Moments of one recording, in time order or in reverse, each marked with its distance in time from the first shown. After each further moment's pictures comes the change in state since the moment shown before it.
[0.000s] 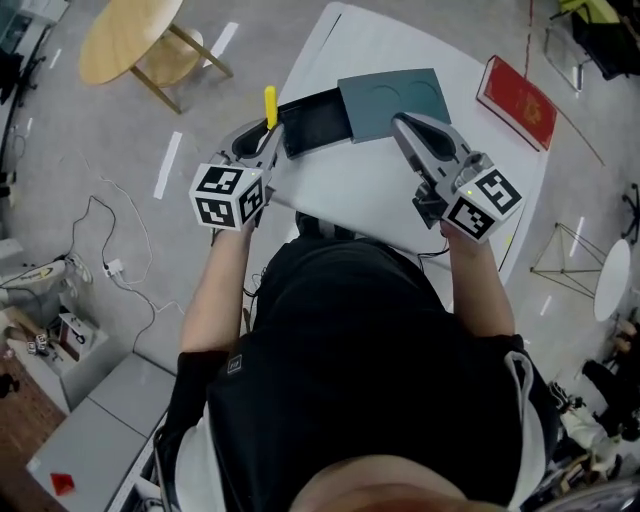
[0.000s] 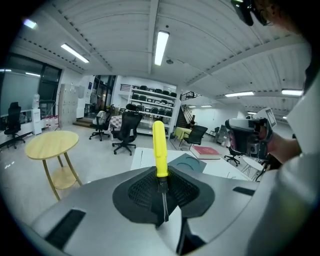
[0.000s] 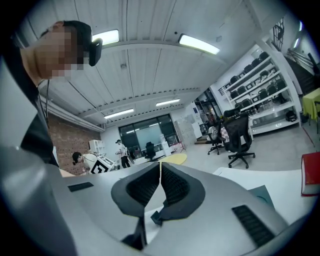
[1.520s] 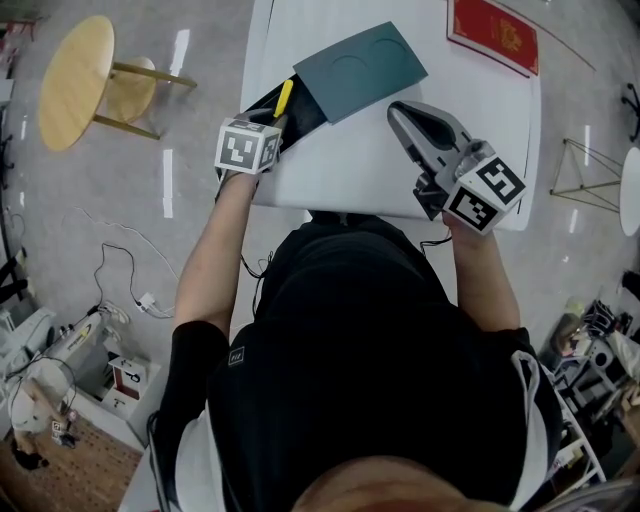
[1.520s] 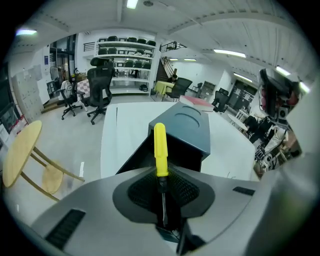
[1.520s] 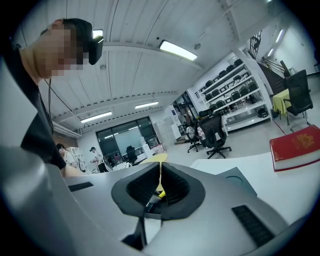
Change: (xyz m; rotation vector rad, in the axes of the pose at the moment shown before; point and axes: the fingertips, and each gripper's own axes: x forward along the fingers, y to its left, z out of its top) left arm 0.136 -0.006 -0.100 0.196 0.548 -0.212; right arm -0.042 -0.035 -0.032 0.112 -0.046 -0.248
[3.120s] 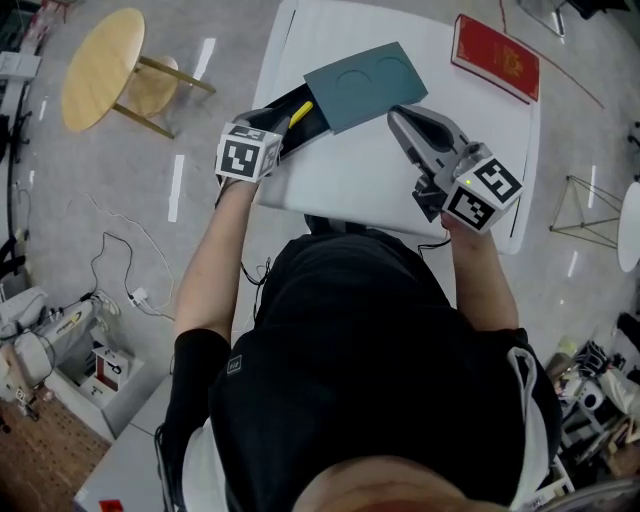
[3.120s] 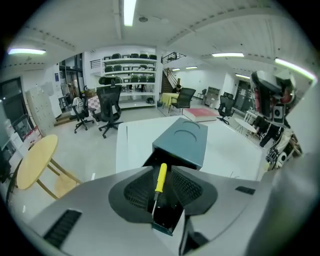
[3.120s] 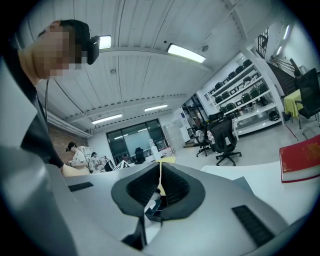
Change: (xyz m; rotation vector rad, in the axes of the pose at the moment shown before) left arm -0.047 -0.008 0.022 0.030 -0.125 0.130; right arm -0.011 0.012 0.020 -0.049 -0.027 0.111
